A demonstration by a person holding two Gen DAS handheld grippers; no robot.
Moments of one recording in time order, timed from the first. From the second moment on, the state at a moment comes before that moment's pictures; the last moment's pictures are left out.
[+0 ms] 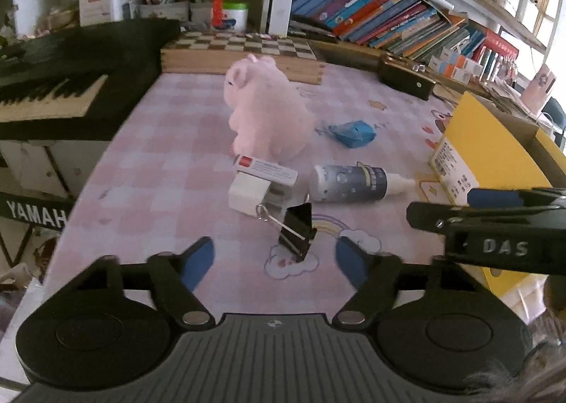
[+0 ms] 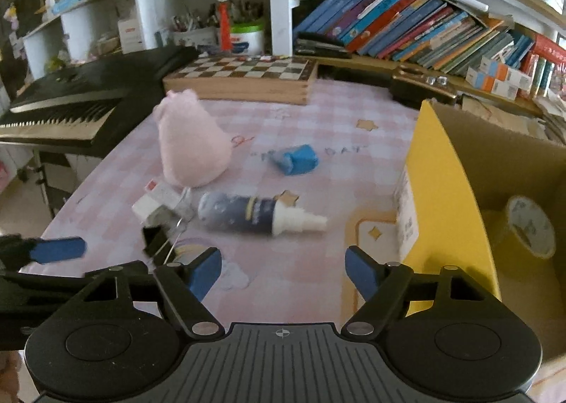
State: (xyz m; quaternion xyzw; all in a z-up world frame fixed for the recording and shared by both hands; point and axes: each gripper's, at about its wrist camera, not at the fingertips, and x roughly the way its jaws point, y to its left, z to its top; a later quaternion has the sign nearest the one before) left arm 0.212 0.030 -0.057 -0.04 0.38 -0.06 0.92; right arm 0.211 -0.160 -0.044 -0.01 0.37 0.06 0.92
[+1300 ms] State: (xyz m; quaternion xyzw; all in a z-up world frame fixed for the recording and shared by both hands) left arm 0.210 0.055 -0.050 -0.06 0.38 -0.05 0.92; right arm 0.306 -0.111 -0.078 -0.14 0.46 0.22 0.85
